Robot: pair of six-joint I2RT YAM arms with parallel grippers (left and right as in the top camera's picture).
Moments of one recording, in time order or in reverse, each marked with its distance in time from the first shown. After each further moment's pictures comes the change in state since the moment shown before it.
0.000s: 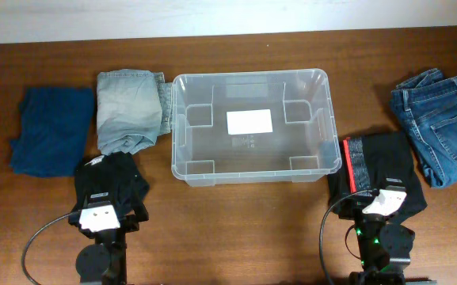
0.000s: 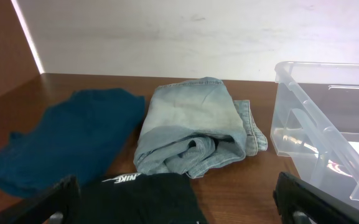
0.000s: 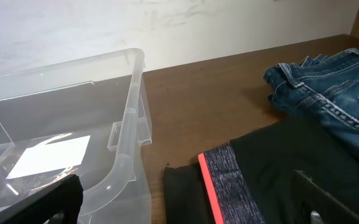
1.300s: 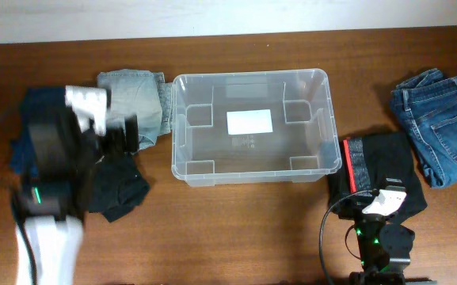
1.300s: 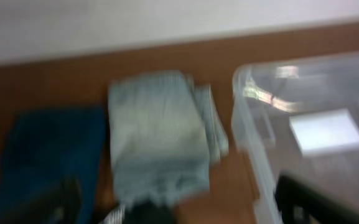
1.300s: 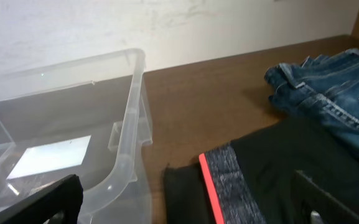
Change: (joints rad) left arm 0.021 1.137 1.135 -0.498 0.220 0.135; right arm 0.001 -0.001 0.000 0.000 0.000 0.000
